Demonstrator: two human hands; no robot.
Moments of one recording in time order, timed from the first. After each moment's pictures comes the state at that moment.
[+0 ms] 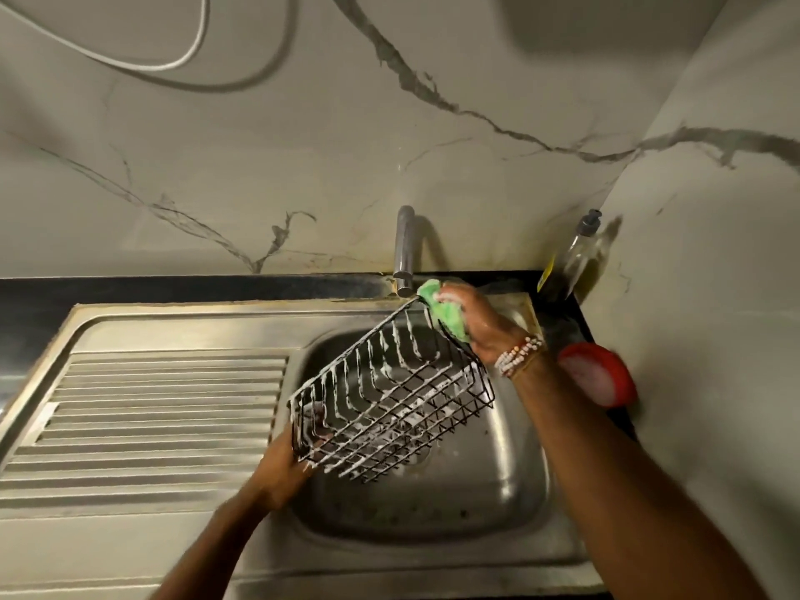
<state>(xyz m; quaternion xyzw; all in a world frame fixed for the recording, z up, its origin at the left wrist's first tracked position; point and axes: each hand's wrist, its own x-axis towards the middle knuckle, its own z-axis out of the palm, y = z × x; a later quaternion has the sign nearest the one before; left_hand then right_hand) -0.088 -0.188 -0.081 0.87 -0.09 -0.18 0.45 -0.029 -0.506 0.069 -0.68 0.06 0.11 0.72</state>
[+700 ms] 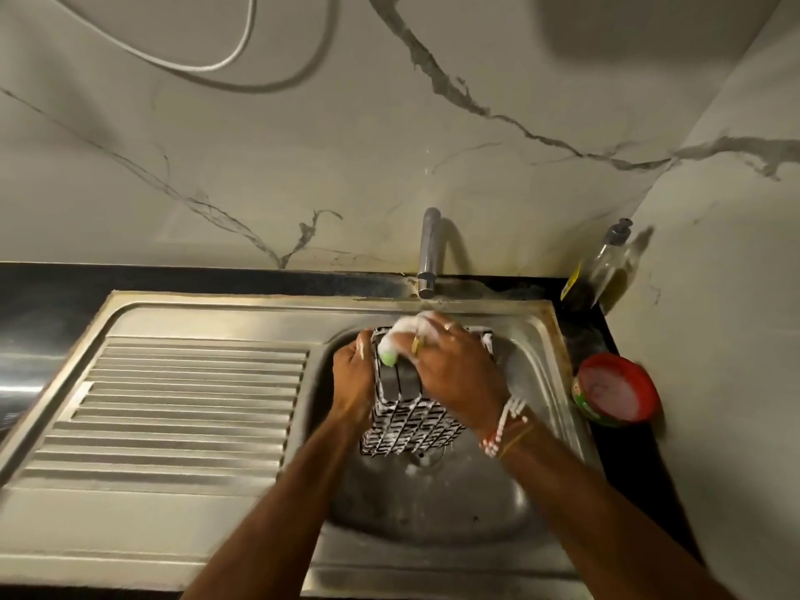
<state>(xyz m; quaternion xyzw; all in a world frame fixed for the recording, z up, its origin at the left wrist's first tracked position) -0.052 -0.316 0.025 0.69 0.12 -0.05 0.72 -0.076 -0.450 0.058 -0.94 -0.23 -0.22 0.12</state>
